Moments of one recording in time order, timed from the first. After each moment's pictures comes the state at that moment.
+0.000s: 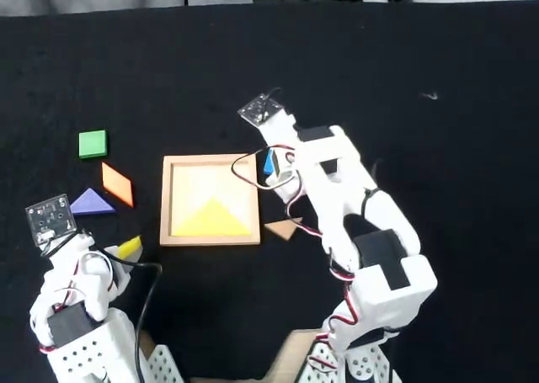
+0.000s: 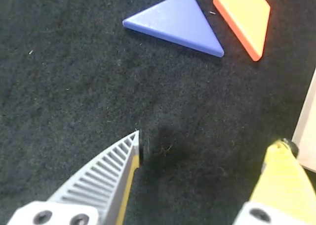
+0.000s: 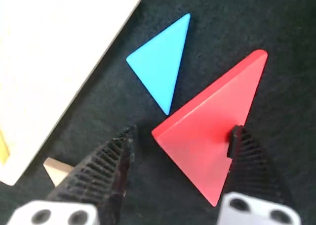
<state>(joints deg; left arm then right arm) -33.2 -104.0 96.2 71.8 -6.5 -14.2 12.3 24.0 55.4 28.4</state>
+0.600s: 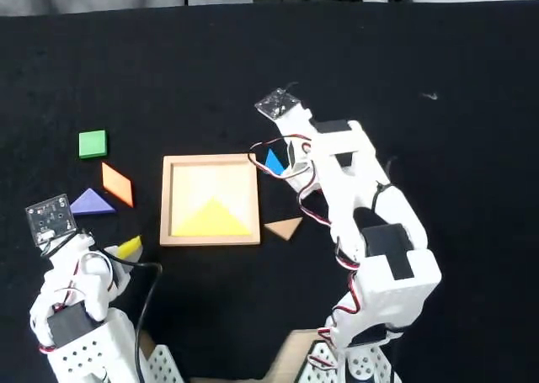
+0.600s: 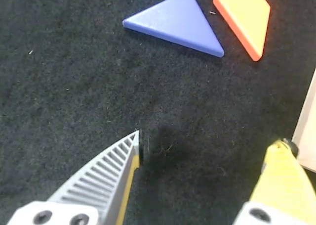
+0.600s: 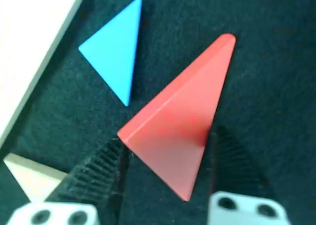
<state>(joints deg) -33.2 -104.0 96.2 71.8 -6.5 -9.4 13.5 21.2 55.9 32.9</state>
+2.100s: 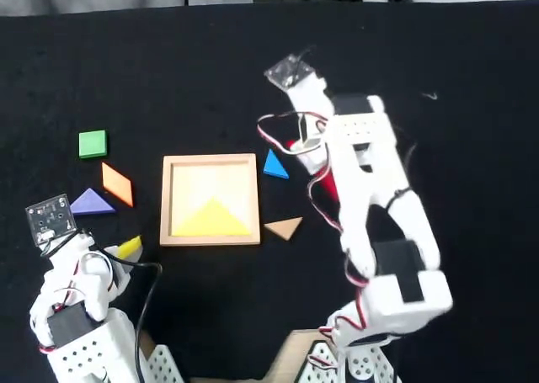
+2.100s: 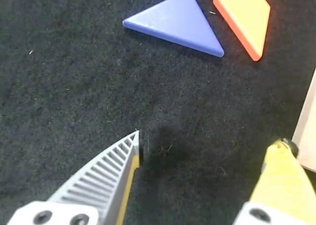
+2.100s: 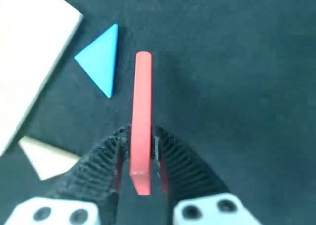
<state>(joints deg) -33.2 -104.0 96.2 71.8 -6.5 -7.2 4.3 8.8 70.4 32.1</state>
